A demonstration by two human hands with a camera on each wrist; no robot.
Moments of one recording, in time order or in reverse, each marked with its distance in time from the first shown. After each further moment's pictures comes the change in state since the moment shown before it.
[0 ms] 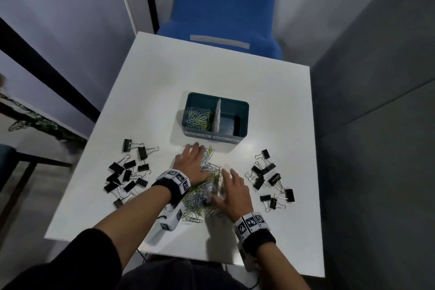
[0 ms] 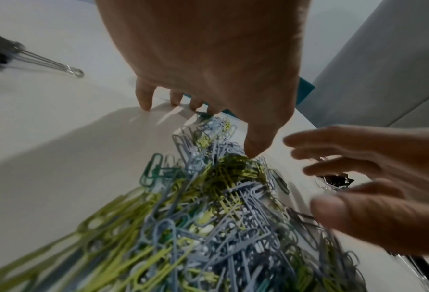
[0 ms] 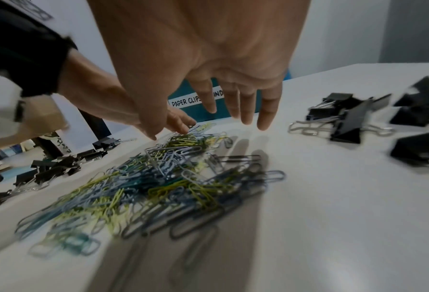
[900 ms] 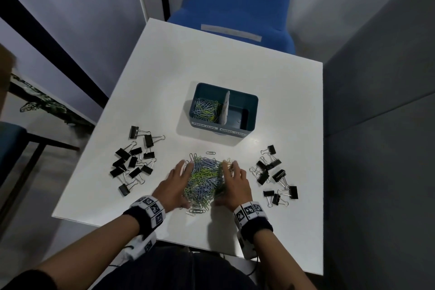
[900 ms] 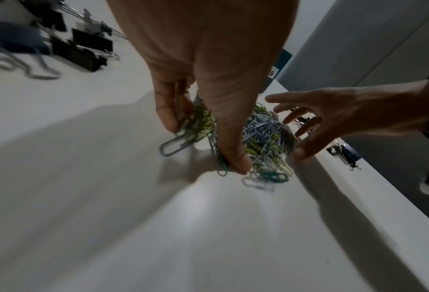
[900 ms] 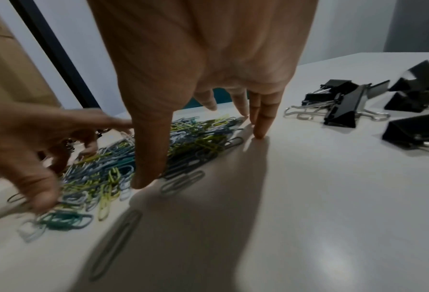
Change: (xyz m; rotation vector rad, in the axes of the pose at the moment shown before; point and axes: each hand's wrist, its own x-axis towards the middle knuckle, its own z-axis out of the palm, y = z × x) left_hand -0.090 -0.032 0.054 -0.220 0.015 0.030; right_hand 0.007 -0.004 0.003 -0.078 -0.149 0.004
